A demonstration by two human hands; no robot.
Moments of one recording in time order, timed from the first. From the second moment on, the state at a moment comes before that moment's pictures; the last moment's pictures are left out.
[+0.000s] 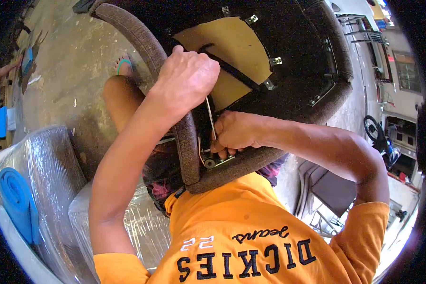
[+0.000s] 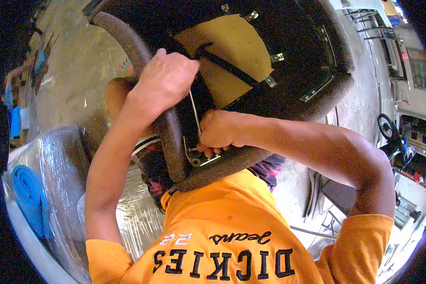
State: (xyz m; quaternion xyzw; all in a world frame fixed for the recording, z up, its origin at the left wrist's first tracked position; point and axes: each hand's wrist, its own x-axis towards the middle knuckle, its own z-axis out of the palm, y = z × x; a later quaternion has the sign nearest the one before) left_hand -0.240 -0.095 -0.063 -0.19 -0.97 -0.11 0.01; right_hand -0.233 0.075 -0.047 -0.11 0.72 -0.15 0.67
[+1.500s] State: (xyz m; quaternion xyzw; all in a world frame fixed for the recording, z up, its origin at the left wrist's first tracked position) left_hand -0.232 -0.089 -0.060 -0.15 -0.99 -0.02 0.08; right_hand -0.242 0.084 -0.028 -0.33 0.76 -0.06 0.56
